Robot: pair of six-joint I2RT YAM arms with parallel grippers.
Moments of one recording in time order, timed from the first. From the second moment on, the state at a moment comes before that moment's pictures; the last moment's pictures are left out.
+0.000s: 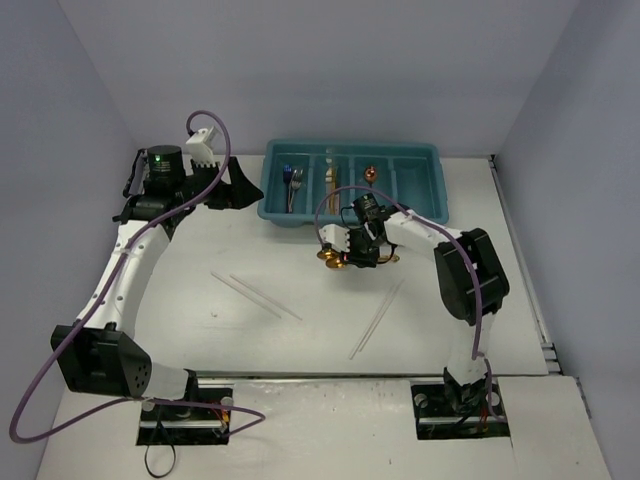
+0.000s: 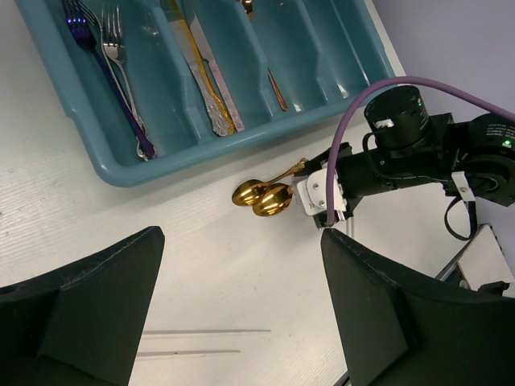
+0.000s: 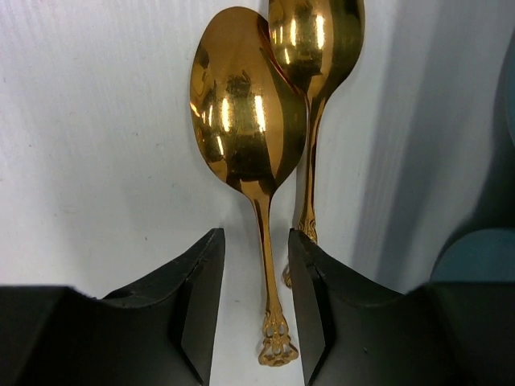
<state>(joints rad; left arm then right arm) -0.11 1.38 1.37 -0.47 0.62 -0.26 0.47 1.93 1.30 -0.60 -0.27 -1.06</state>
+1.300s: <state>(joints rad) -0.08 1.37 1.38 -0.47 0.48 -0.33 0.18 1.99 2.10 -0.66 -0.53 -0.36</state>
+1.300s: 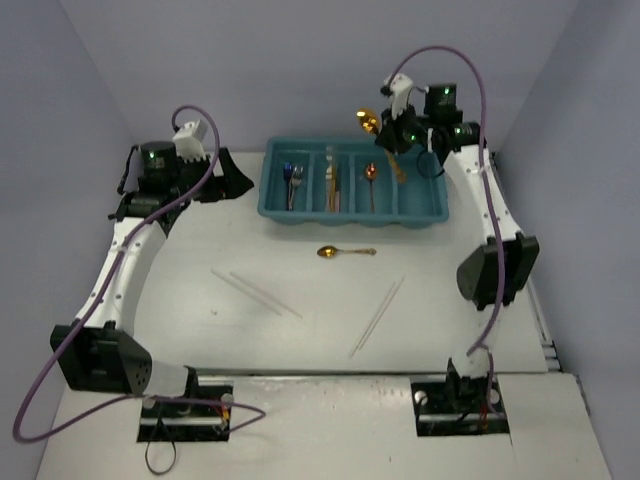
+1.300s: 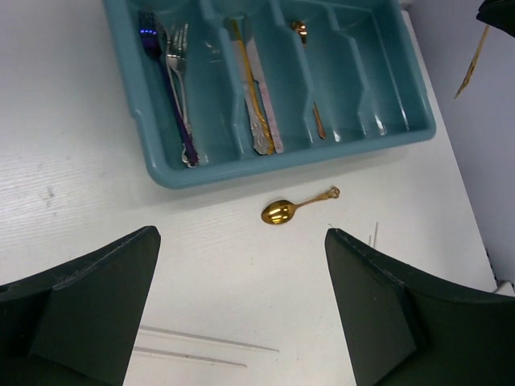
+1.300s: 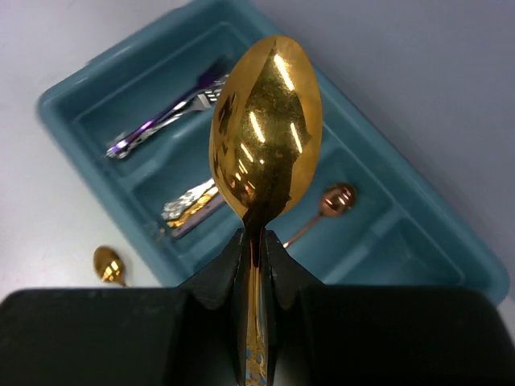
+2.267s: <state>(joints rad) -0.08 1.37 1.36 -0.51 0.38 -0.35 0.20 2.28 1.97 -0.38 -0.22 0.15</state>
